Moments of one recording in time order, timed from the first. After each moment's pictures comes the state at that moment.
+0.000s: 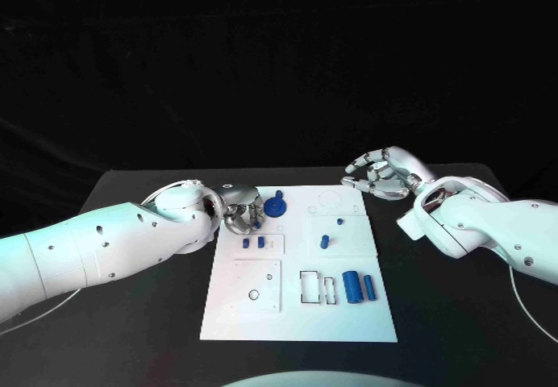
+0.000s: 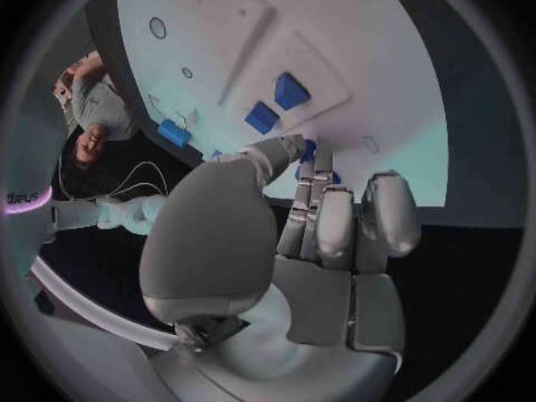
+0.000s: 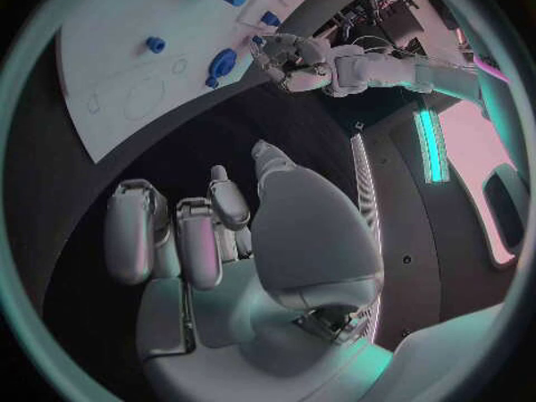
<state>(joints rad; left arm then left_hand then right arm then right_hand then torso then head) 1.21 -0.68 -0.09 1.37 -1.51 -0.08 -0.10 1.38 -0.26 0.60 0.06 0.24 0.96 0.15 0.28 0.34 1.14 0.08 0.26 0.19 1.44 0.00 1.40 1.04 0.10 1.39 0.09 1.33 1.18 1.28 -0.95 -0.14 1.59 -0.88 -0.52 0.08 1.32 -0.08 0.10 0.28 0.28 0.77 0.17 0.35 0.35 1.25 0.09 1.27 1.19 1.47 0.02 1.48 1.31 0.05 1.42 0.12 1.32 1.31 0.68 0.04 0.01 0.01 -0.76</state>
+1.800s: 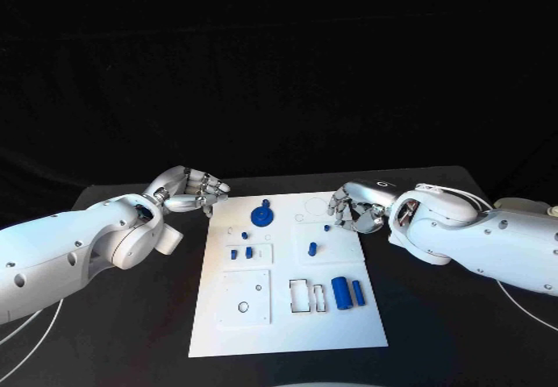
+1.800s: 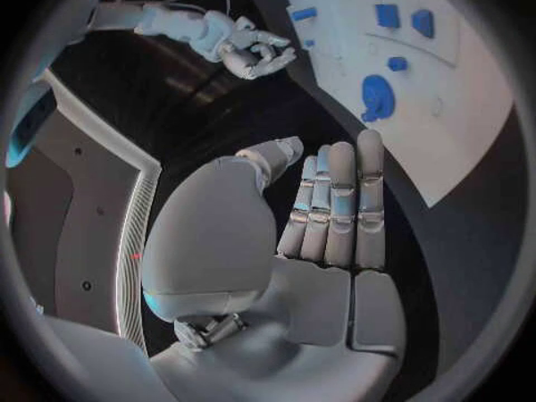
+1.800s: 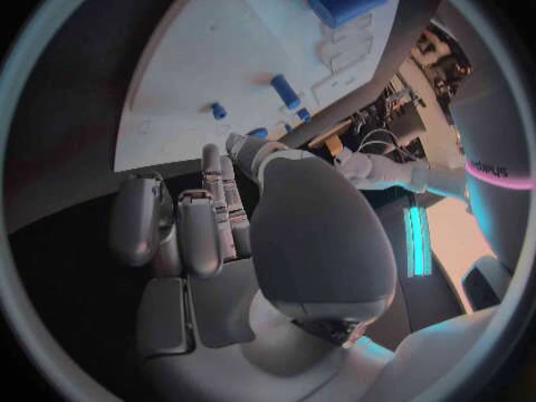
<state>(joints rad) 1.22 -0.88 -0.07 1.42 -0.48 -0.24 0.25 1.35 -0.24 0.56 0.09 0.24 0.94 0.17 0.25 0.35 1.14 0.09 0.28 0.21 1.09 0.02 1.07 0.48 0.17 1.02 0.12 0.85 0.63 1.25 -0.92 -0.14 1.56 -1.49 -0.28 -0.08 1.40 -0.25 0.54 0.16 0.16 0.93 0.15 0.33 0.32 1.09 0.08 0.27 0.29 1.47 0.01 1.37 1.22 0.08 1.40 0.10 1.23 1.31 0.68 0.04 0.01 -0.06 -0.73</state>
